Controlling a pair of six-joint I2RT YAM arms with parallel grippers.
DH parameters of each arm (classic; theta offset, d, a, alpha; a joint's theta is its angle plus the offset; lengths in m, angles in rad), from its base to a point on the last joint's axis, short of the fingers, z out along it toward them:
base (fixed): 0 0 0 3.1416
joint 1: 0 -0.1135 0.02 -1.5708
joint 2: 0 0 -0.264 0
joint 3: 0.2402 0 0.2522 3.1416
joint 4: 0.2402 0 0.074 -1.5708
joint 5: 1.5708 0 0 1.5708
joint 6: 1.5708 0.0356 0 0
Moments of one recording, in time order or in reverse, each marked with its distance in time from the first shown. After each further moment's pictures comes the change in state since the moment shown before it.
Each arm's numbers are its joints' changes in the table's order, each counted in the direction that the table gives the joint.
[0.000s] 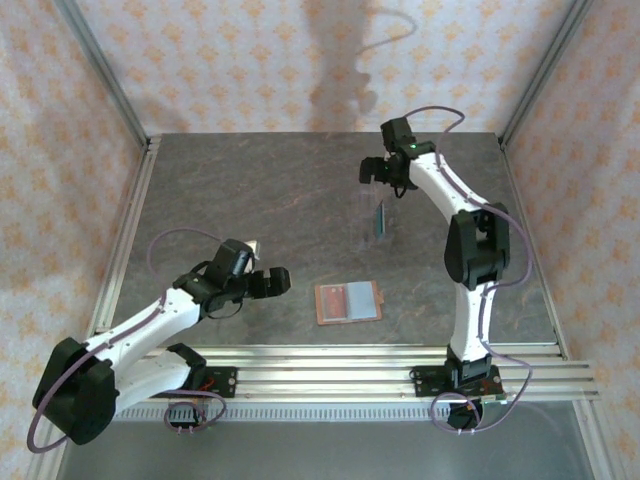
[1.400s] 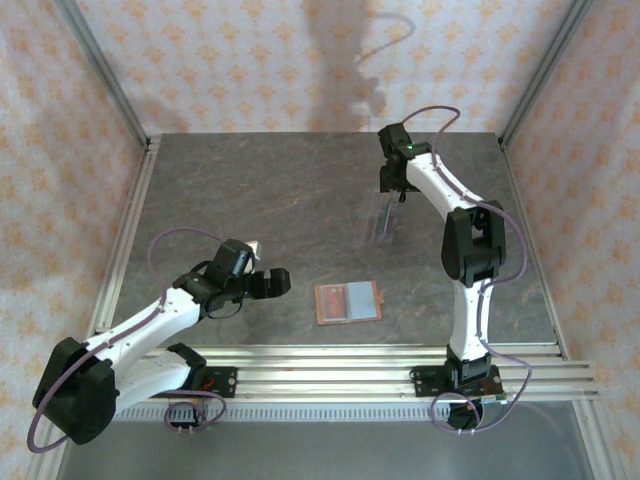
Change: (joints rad) left arm 0.000 -0.008 0.005 0.011 0.016 0.020; right arm 0.000 -0.019 0.011 0.091 0.272 -0.074
